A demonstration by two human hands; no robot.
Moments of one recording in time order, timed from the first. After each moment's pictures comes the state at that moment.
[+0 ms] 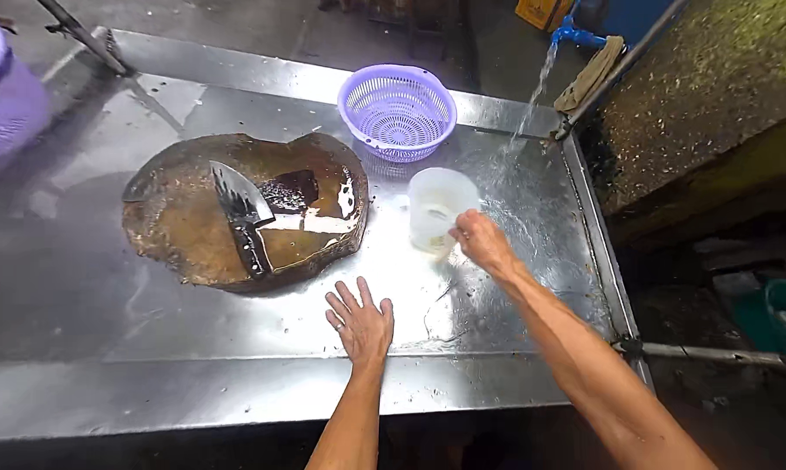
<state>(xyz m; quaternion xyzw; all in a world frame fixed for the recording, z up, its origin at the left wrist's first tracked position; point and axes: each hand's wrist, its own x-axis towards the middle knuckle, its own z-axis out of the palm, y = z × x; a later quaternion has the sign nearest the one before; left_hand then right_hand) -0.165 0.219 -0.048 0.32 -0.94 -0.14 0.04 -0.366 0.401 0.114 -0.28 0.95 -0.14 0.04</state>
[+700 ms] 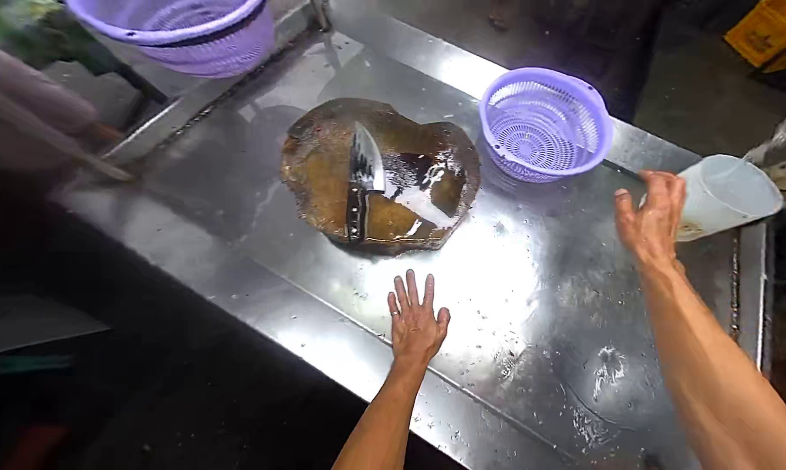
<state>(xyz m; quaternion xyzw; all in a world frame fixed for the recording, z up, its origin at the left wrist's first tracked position) -0.169 0.223 -0.041 0.36 -0.92 -0.12 -0.01 -0.537 0.391 0.132 -0.28 0.93 -0.21 -0.10</state>
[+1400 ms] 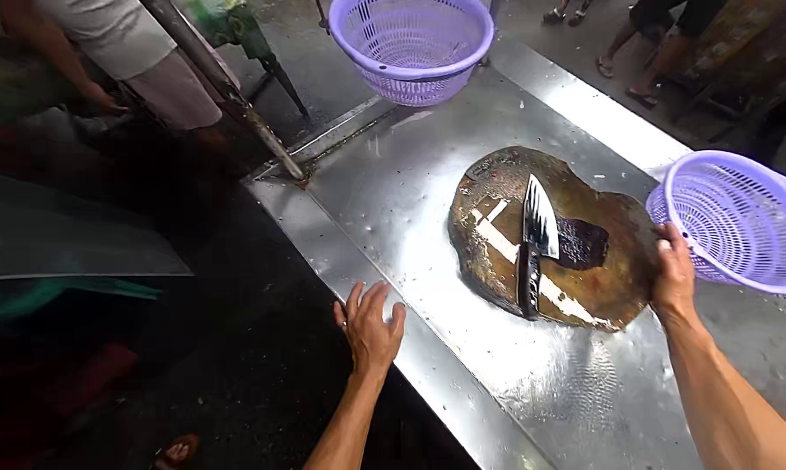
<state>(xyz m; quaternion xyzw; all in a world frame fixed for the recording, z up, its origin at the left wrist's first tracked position) 0.023 -0.059 -0.014 0.53 -0.80 -0.18 0.23 -0.473 0.142 0.036 -0.36 0.79 -0.49 0.07</state>
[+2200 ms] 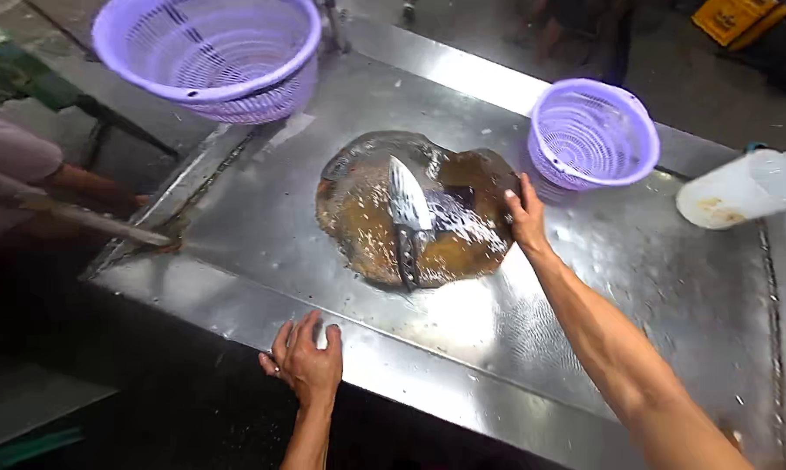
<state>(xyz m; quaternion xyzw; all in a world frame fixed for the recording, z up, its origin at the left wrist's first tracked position) 0.020 -0.059 -0.016 0.51 -0.82 -0.16 0.21 -0.403 0.113 0.043 -0.25 0.83 -0.50 0.04</state>
